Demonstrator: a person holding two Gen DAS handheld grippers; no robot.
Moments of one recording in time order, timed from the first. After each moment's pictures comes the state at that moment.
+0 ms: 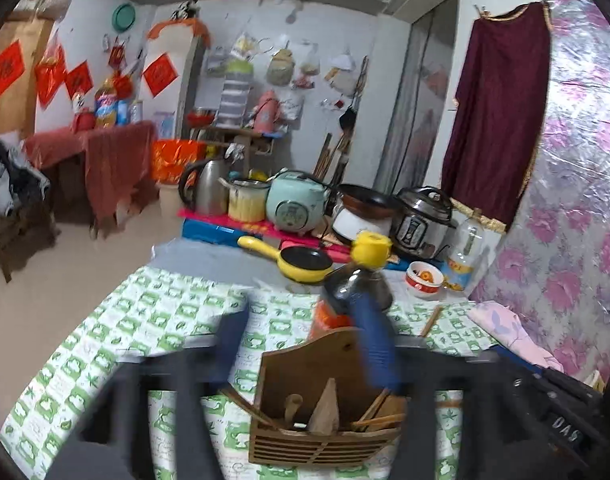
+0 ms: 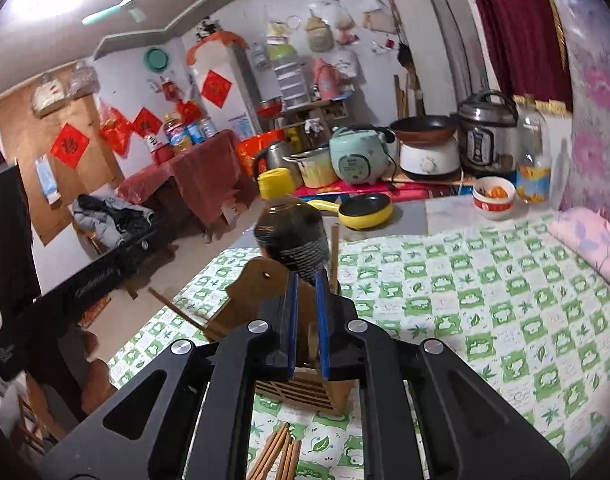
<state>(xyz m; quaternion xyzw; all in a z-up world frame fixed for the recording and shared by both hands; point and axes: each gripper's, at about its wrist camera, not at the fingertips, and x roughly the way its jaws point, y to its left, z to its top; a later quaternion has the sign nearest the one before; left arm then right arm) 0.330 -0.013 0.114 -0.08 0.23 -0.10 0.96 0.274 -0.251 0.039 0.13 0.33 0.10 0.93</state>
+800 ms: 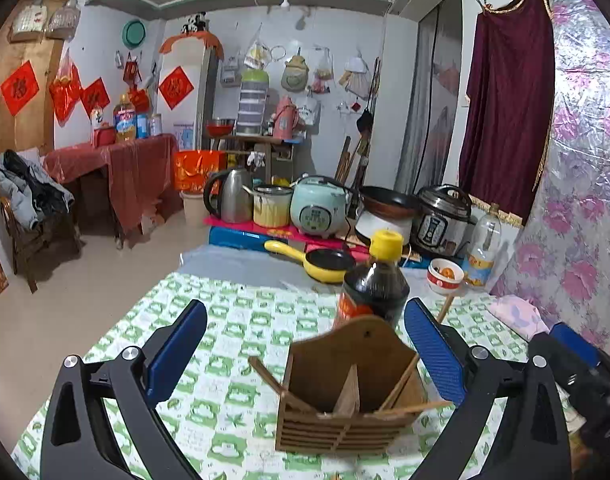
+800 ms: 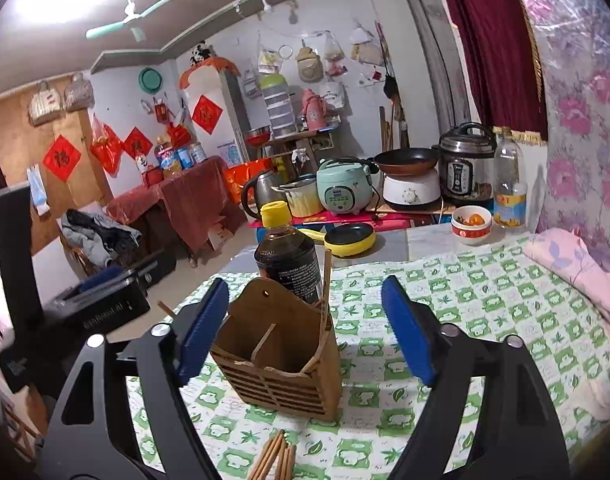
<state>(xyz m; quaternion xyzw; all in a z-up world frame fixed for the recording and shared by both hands) 0.300 -0.009 0.122 -0.05 0.23 -0.05 0.97 0.231 -0.247 0.070 0.13 0.28 0.07 0.95</state>
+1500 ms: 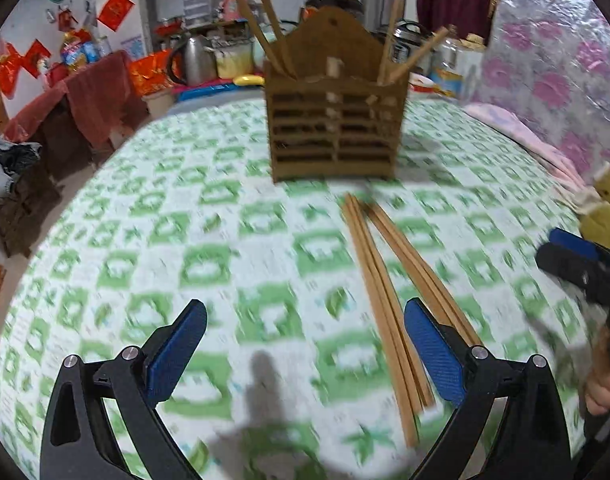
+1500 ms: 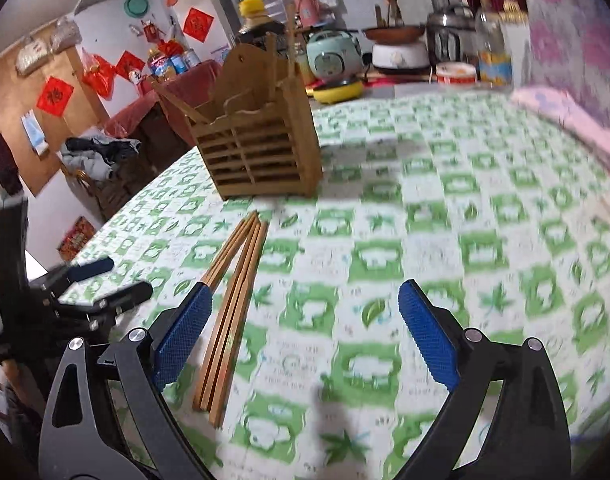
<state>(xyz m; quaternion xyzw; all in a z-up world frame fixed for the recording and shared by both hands) 0.160 0.009 -0.051 0.05 0.44 -0.13 0.89 0.104 -0.266 -0.075 0.14 0.45 0.10 0.88</state>
